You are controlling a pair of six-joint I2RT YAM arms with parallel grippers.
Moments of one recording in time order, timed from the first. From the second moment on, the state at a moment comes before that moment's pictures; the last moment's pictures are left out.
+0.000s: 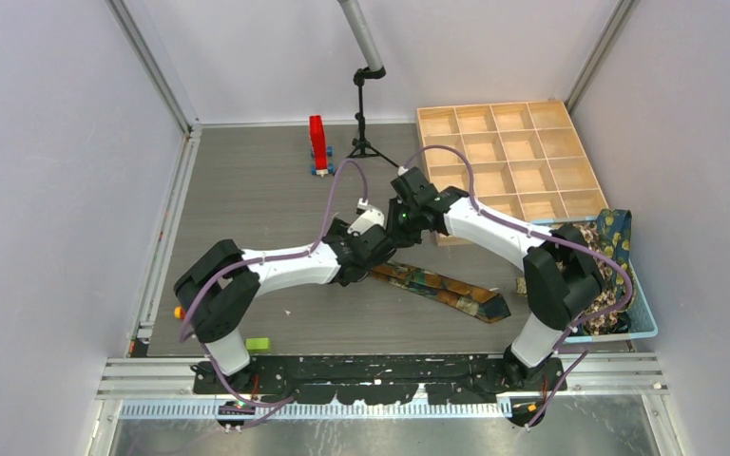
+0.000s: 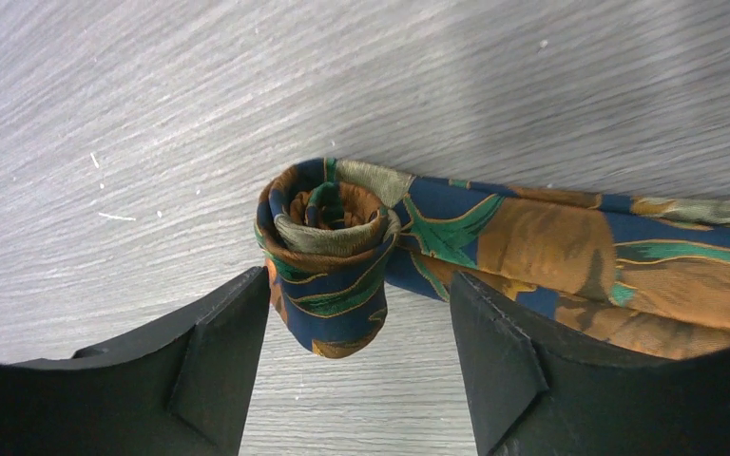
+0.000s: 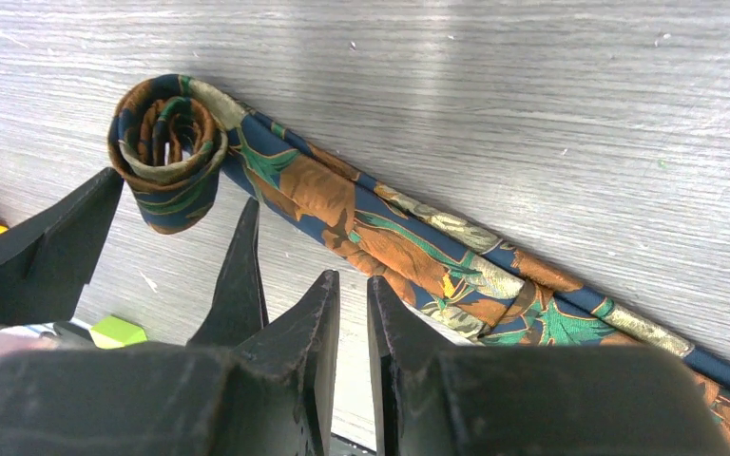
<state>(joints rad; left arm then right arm) -0.95 1.72 1.02 -0.42 -0.75 -0.36 0.65 1.69 1.21 -0.53 -0.11 0.74</state>
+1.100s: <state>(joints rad) -0.56 1.08 0.86 -0.56 -0.40 -0.42 0.84 1.93 1.59 -0.49 -0.22 0.79</state>
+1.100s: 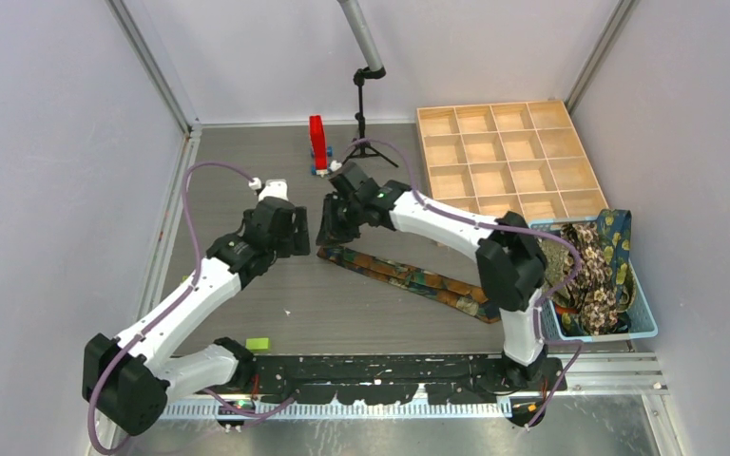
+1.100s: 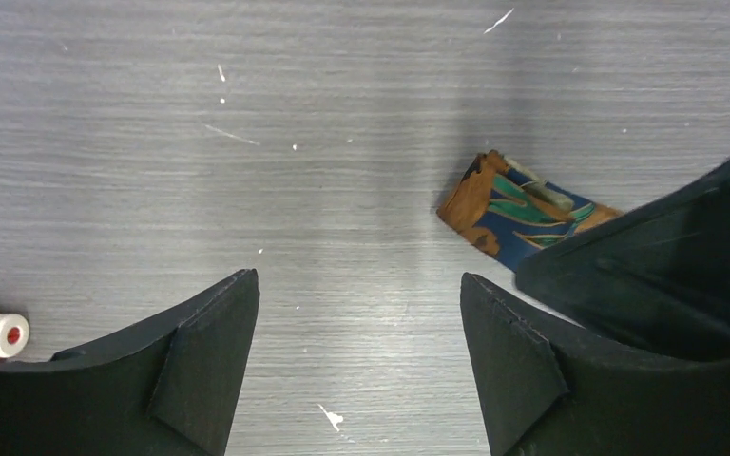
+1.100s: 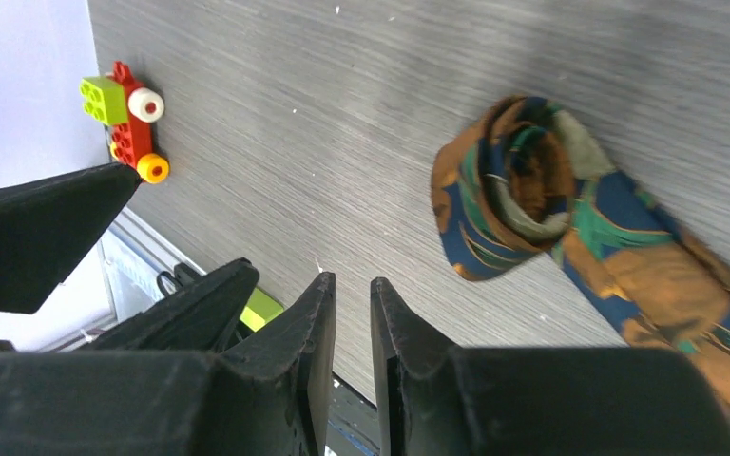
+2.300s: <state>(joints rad) -0.44 1.15 0.78 -0.46 -0.12 -0.44 0.80 2.03 1.54 -0.56 -0.18 0.79</state>
